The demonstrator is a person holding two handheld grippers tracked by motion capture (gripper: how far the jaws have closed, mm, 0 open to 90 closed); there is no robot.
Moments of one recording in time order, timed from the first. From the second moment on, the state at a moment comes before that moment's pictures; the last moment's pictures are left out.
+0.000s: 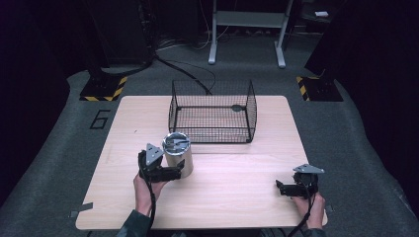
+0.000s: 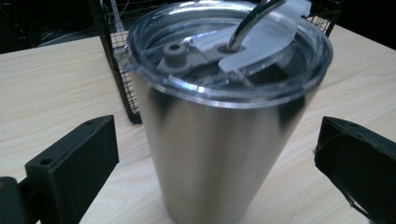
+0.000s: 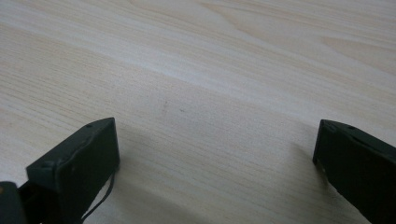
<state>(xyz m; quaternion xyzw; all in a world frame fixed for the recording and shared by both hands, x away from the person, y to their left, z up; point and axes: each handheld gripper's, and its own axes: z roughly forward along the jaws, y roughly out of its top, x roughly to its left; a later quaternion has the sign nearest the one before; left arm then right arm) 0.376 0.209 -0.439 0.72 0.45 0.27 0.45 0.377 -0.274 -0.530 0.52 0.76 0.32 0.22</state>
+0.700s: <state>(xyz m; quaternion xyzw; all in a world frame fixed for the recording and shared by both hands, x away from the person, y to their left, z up) 0.401 0.182 -0.454 0.69 0.48 0.31 0.44 0.376 -0.273 -0.530 0.52 0.76 0.32 0.22</state>
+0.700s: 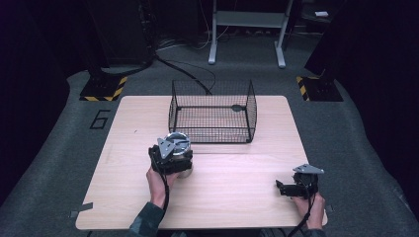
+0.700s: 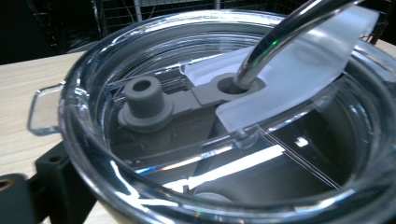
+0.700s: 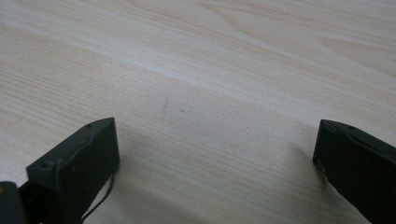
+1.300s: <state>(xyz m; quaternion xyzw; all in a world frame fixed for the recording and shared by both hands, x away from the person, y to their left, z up) 0.401 0.184 -0.453 0.70 0.47 0.31 0.44 0.376 -0.273 -0.530 0.52 0.76 0.32 0.22</state>
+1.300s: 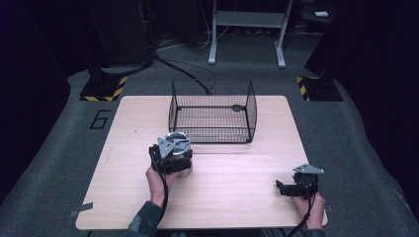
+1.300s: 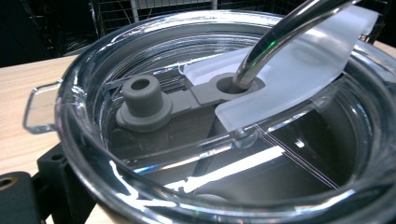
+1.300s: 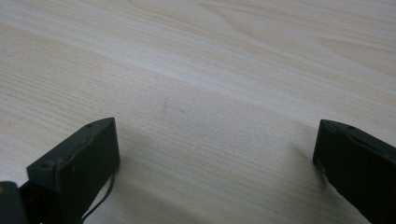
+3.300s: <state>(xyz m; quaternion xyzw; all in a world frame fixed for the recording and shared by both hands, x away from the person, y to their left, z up) 0.431 0.168 -0.360 0.75 0.38 0.27 0.47 0.377 -0.273 -0.530 0.52 0.76 0.32 0.22</state>
